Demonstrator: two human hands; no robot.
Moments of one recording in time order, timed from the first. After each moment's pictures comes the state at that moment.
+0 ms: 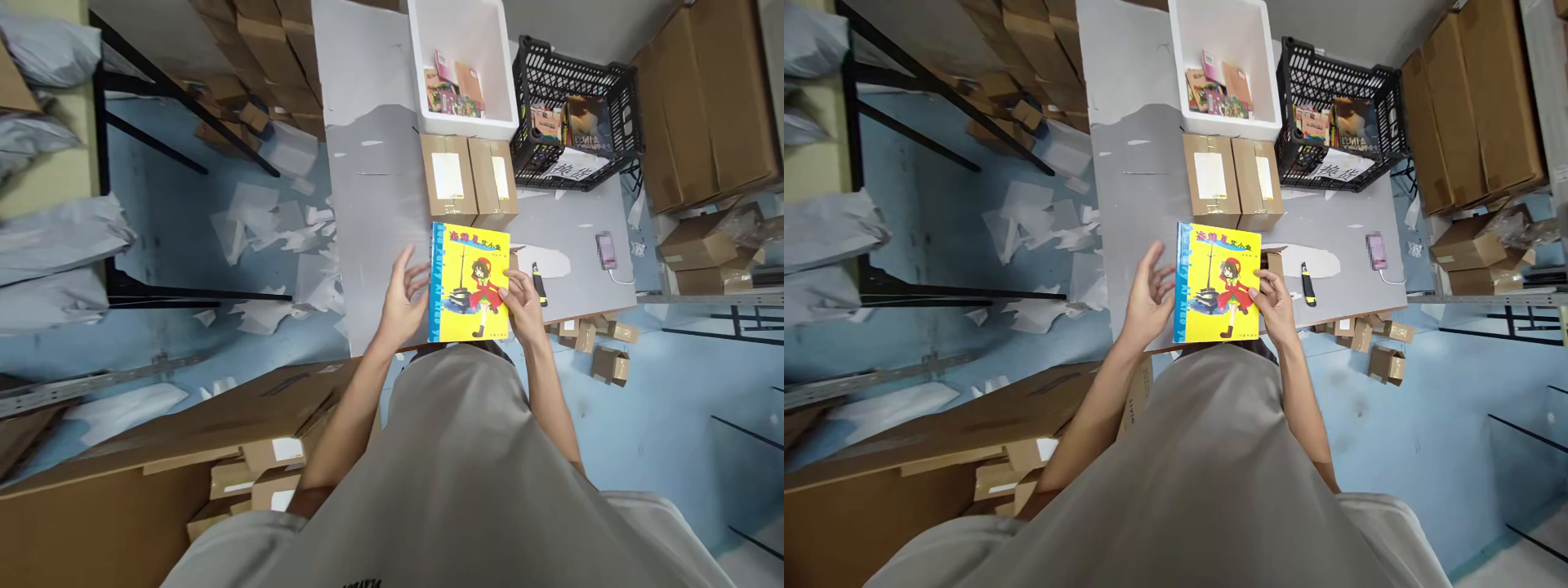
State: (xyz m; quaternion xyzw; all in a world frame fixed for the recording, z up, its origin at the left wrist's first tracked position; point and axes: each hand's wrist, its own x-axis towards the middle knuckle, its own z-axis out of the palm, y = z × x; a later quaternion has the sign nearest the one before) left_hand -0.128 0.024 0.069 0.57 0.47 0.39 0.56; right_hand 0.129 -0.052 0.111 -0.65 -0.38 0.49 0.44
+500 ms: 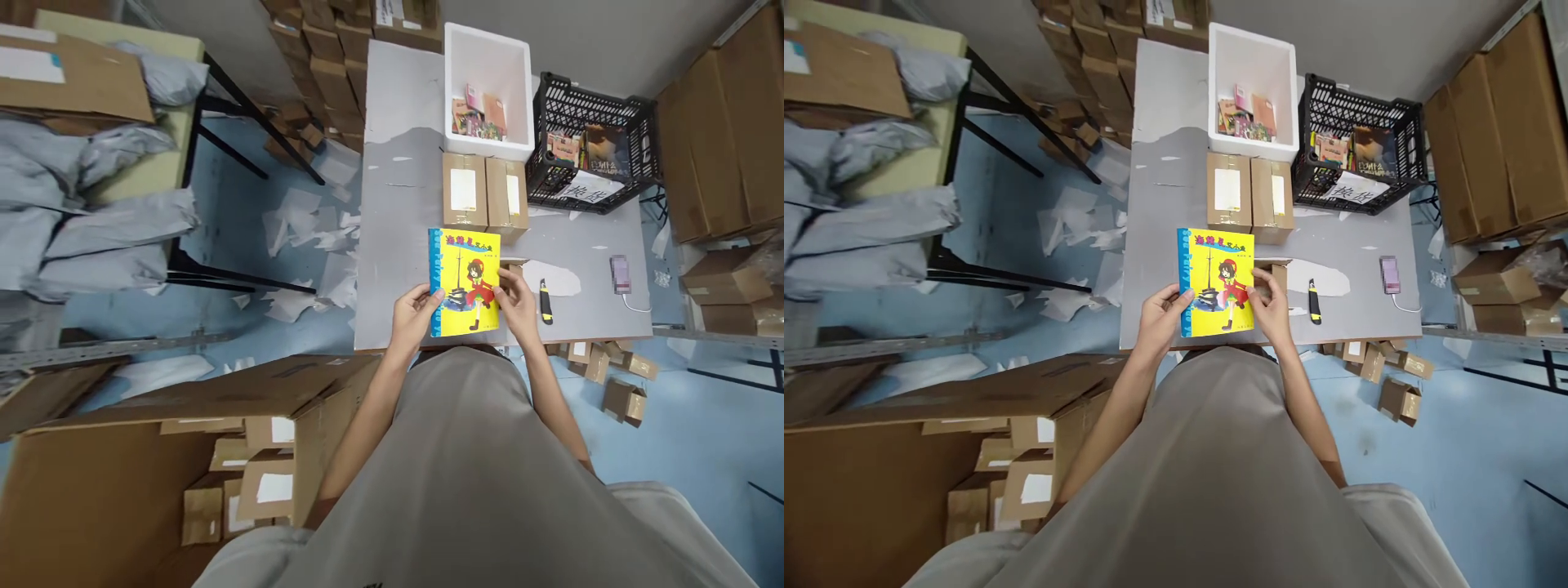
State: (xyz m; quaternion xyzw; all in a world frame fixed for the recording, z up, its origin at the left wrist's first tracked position) left_hand -0.081 -0.012 0.090 0.30 0.51 0.47 0.65; right_hand 0.151 -0.030 0.092 -0.64 -0.45 0.41 0.47
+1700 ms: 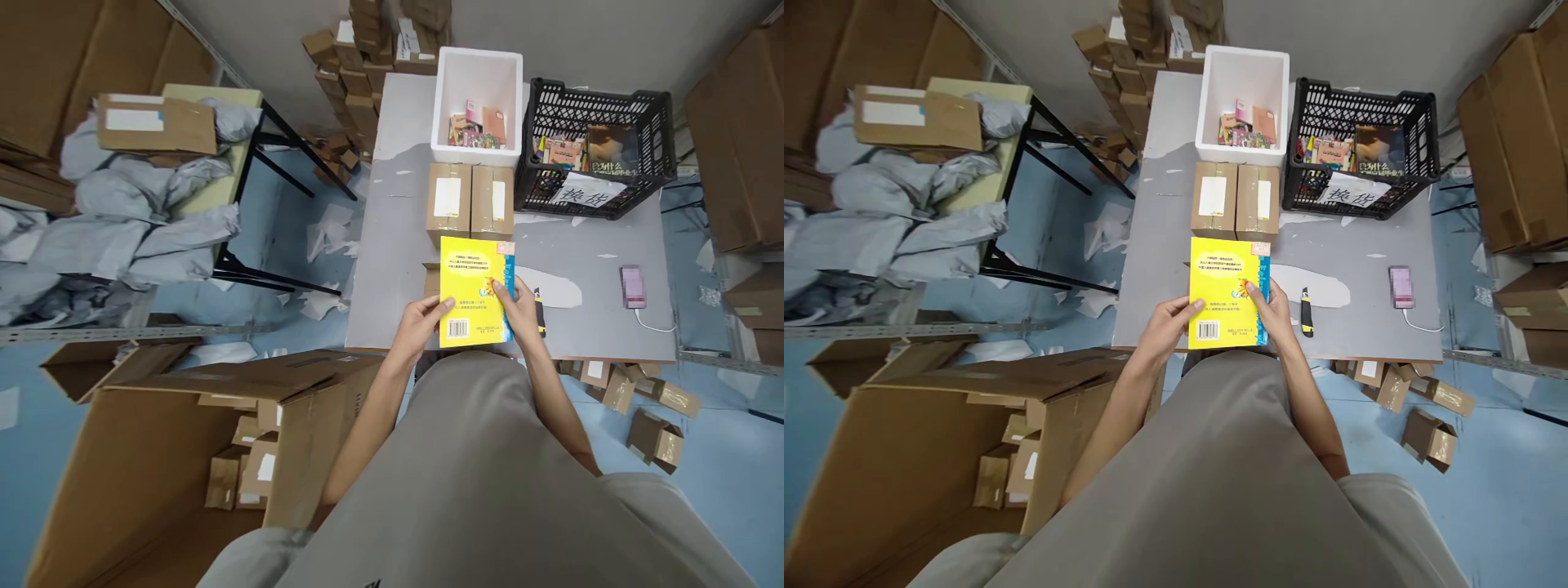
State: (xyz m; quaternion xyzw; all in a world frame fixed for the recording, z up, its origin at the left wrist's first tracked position) left_hand 0.015 -0.024 0.128 0.36 0.55 0.35 0.66; right_hand 0.237 -0.018 0.093 -0.56 -0.35 0.57 0.49
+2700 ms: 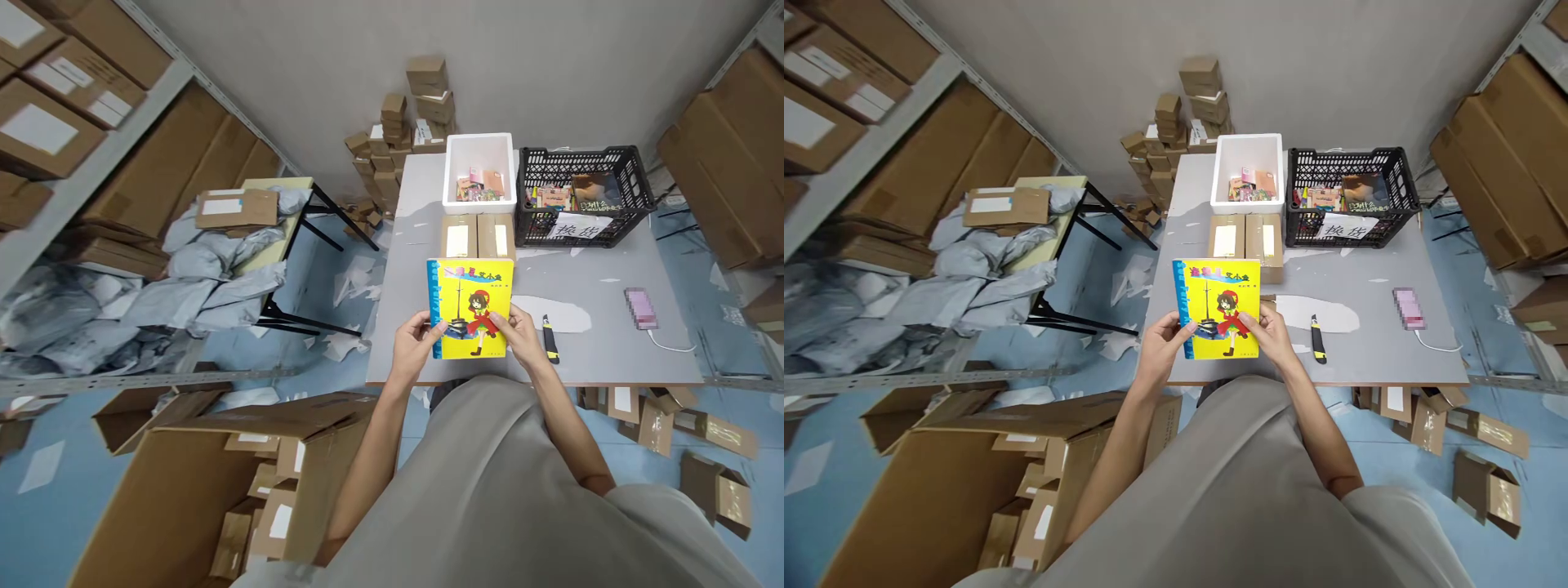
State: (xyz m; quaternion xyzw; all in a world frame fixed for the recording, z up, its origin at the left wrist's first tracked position) left_hand -0.023 -0.021 0.130 0.46 0.55 0.45 0.53; right_hand 0.214 -0.022 0.122 -0.47 -0.37 0.60 0.52
